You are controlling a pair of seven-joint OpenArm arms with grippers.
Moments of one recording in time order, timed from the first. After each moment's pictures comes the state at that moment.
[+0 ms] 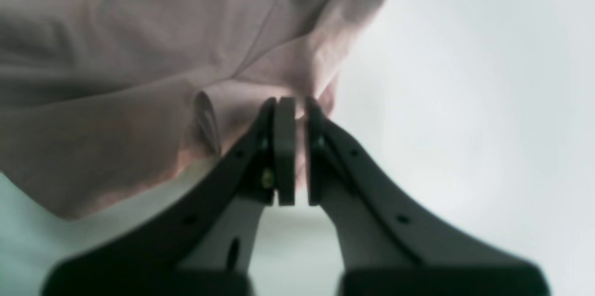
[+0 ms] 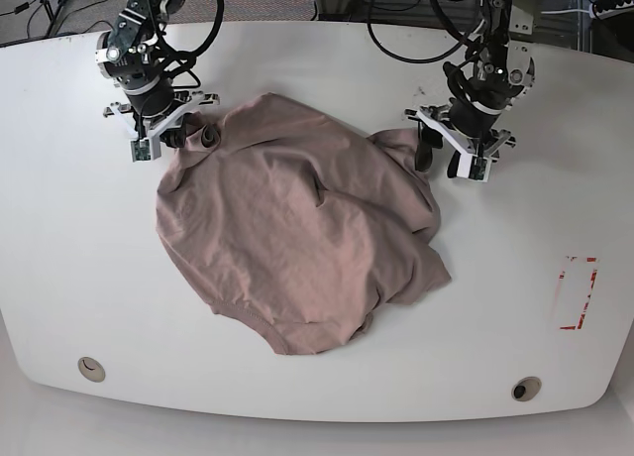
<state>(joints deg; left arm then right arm) 18.2 -12.0 1.8 100.9 -17.5 -10.4 27.6 -18.8 -4.5 30.1 106.7 6.7 32.7 -43.9</state>
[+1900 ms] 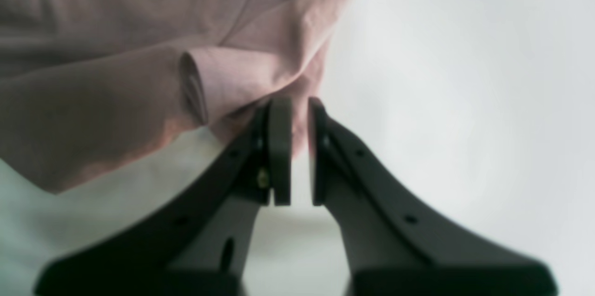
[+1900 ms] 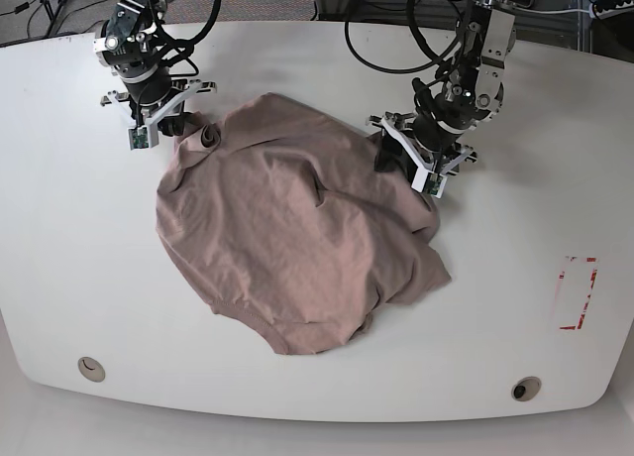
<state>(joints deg) 10.6 -9.6 9.6 94.1 -16.6 -10.6 33.0 -21.5 -4.2 30.7 107.3 6.6 32.9 -42.8</state>
